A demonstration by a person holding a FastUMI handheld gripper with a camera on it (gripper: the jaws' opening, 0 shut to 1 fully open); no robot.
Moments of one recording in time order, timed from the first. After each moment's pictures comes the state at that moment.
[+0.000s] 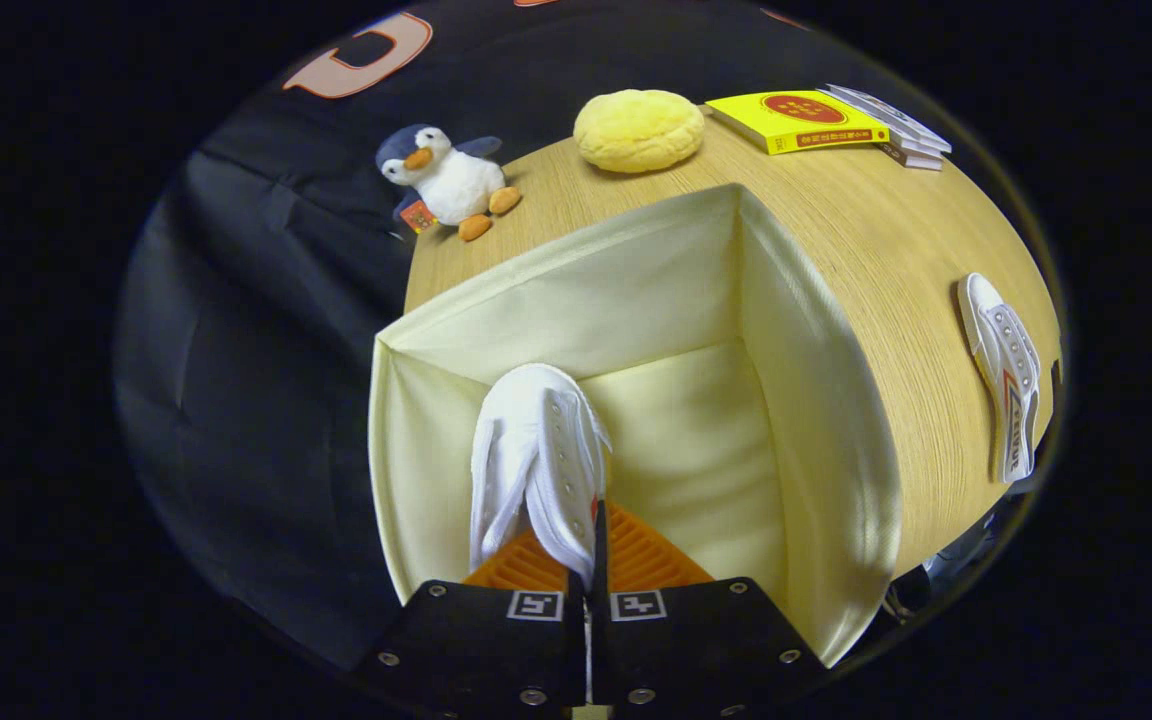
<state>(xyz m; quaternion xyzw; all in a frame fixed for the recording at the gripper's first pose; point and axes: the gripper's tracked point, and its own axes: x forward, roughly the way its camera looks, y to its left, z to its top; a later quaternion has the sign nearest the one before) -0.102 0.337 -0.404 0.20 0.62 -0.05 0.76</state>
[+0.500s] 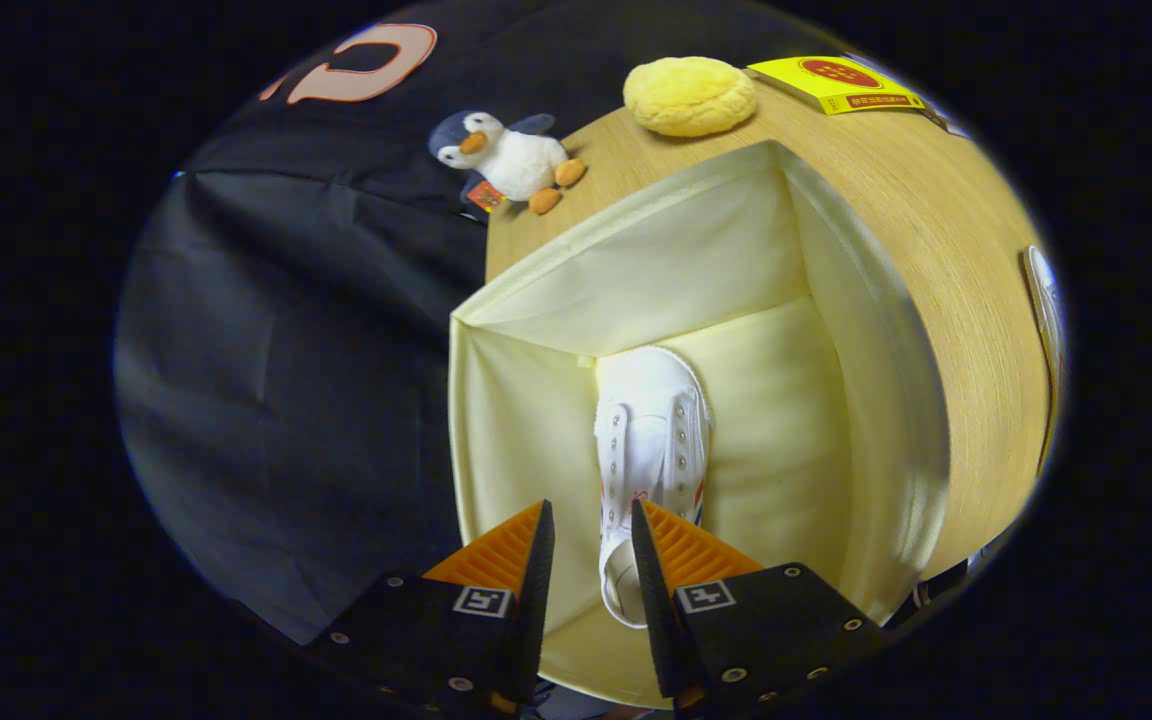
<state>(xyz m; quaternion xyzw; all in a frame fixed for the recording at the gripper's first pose) -0.107 0.371 -0.356 0.30 0.62 0.10 0.72</state>
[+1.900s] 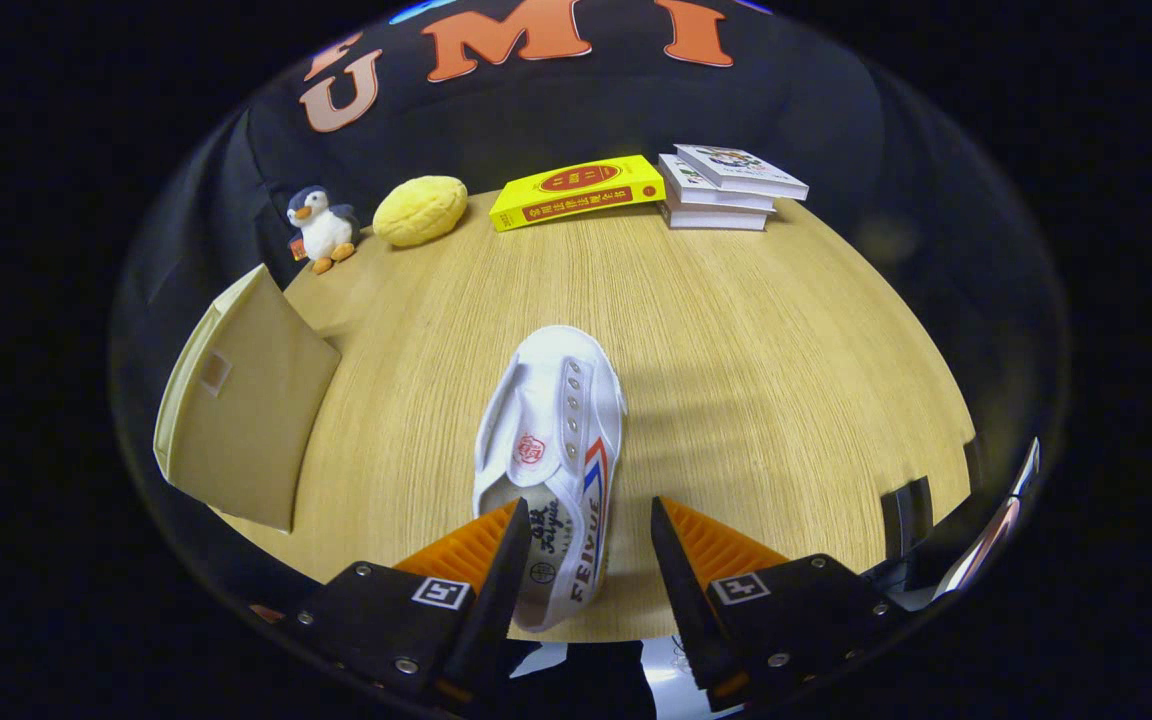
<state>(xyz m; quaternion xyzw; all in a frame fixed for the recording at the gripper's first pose) -0.200 -0.083 -0.408 0.03 0.51 -0.05 0.86</state>
